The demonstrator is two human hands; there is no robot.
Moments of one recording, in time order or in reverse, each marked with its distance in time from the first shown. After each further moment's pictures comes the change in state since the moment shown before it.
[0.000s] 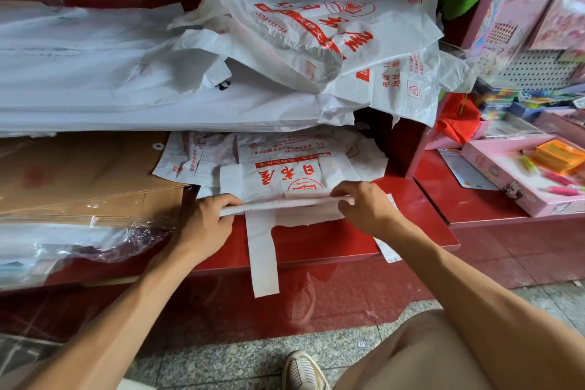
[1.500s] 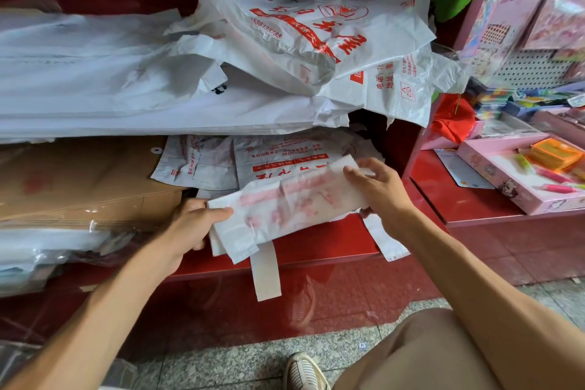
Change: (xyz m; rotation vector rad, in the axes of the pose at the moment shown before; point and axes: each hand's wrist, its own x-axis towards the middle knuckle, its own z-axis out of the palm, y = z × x) left_hand -0.010 0.022 -0.030 -0.603 -0.144 -0.478; right_hand -0.004 -0.002 -0.019 0.924 0.176 0.297
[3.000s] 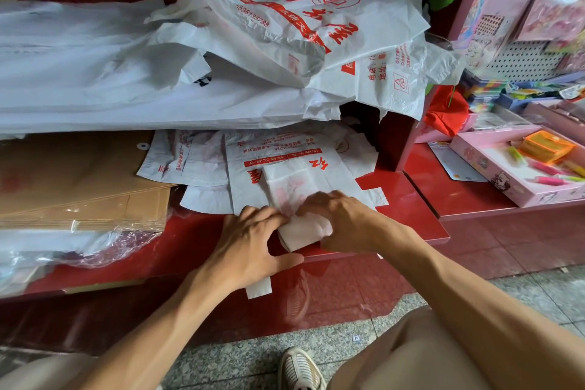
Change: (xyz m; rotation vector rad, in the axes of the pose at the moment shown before) left_hand 0.000 -0.023 0.077 0.967 -0.122 0.680; right_hand -0.023 0.002 0.019 -1.112 -0.608 -0.377
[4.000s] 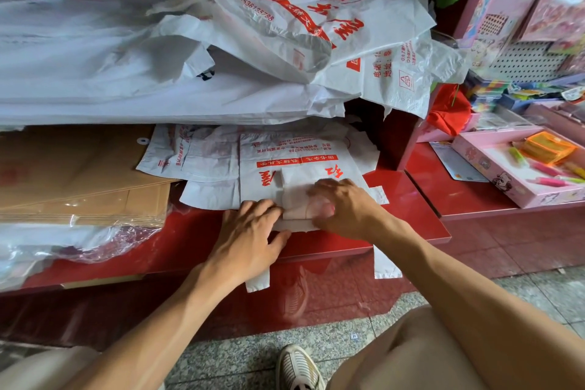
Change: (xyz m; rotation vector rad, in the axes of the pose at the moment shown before) left_hand 0.007 0.000 0.008 0.049 0.096 -0.071; right_hand 0.021 0.021 0.012 -0.037 0.177 0.131
